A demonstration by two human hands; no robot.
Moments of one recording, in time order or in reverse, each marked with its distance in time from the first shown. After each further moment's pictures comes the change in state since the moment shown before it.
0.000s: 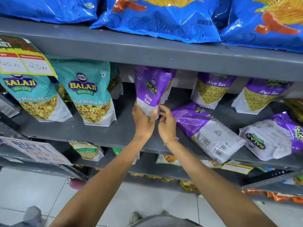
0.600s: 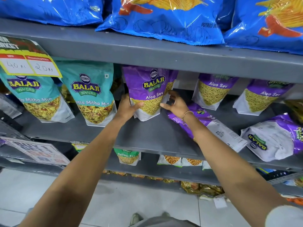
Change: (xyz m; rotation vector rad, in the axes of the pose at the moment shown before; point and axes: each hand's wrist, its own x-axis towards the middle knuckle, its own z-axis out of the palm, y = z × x) left_hand 0.087 -0.020 -0.062 0.037 -0.174 0.085; right_hand 0.100 0.011 -0.034 -0.135 -0.347 0.117
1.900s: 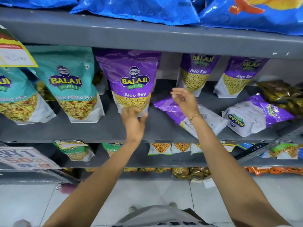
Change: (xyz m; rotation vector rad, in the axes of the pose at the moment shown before) left_hand -0.110 0.020 0.075 0.153 0.208 0.058; right_hand -0.087 0.002 -0.053 0.033 0.319 -0.054
